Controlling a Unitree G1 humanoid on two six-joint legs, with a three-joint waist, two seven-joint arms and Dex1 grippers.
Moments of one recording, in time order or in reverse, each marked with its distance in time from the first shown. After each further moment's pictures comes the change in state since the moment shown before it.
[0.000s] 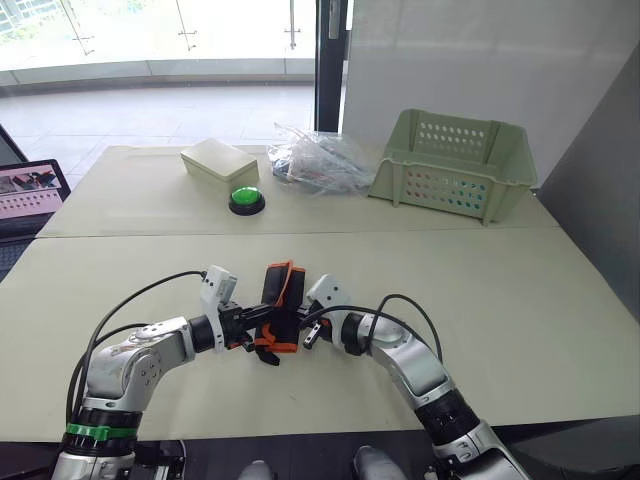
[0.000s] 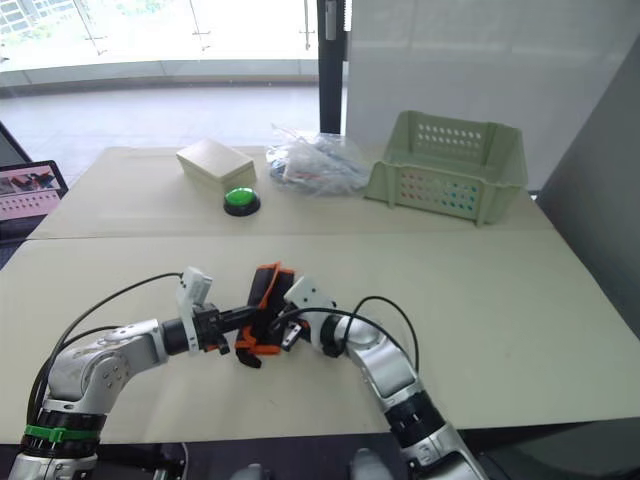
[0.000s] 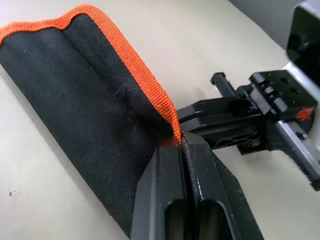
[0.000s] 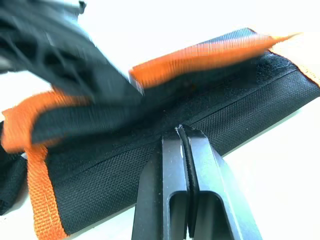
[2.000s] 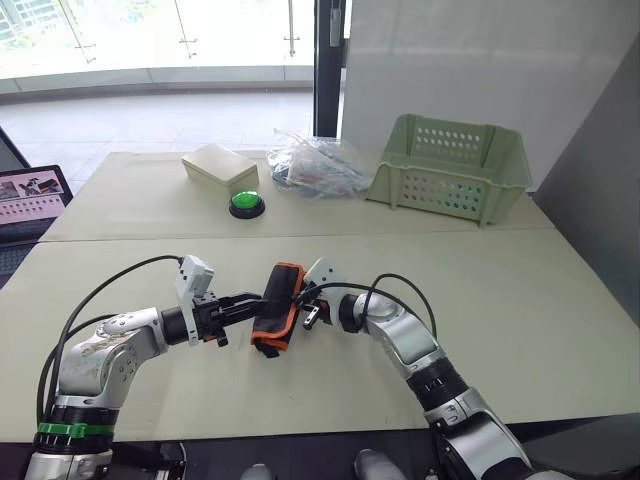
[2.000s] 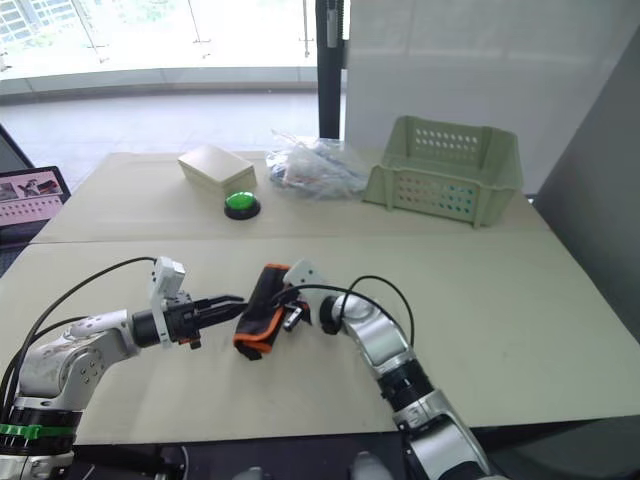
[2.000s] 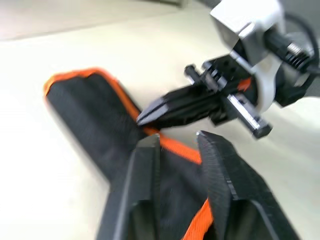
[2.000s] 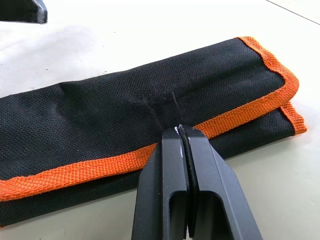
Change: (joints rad) left arm 0.004 0.118 0.081 0.013 0.039 -0.164 -0.255; right arm -0.172 0.007 -0.016 0.202 -0.039 0.022 0.041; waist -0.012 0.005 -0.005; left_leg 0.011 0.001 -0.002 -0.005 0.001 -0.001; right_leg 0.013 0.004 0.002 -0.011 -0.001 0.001
